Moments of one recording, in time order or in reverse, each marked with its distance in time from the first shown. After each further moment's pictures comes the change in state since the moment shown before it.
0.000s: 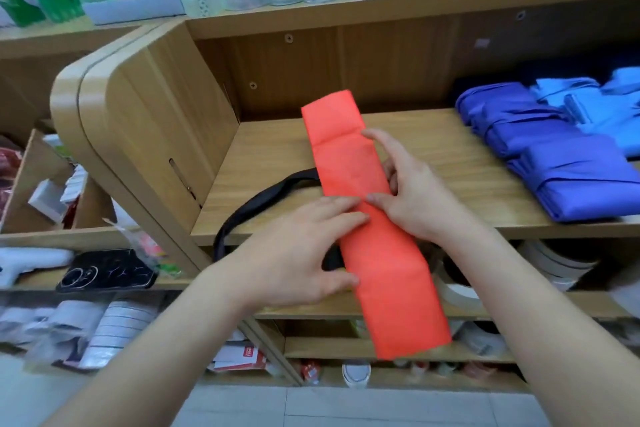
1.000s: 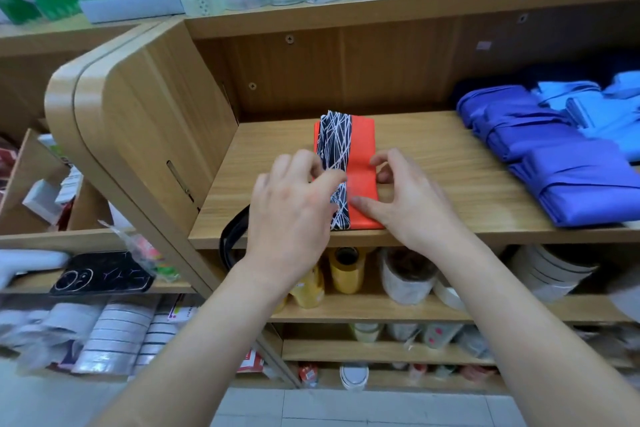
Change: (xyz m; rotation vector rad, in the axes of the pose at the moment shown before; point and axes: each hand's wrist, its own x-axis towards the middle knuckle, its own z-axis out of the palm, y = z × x) left_hand 0.024 0.006 0.005 0.273 0.476 -0.360; right_hand -0.010 -0.013 0.009 -0.097 0.053 0.189
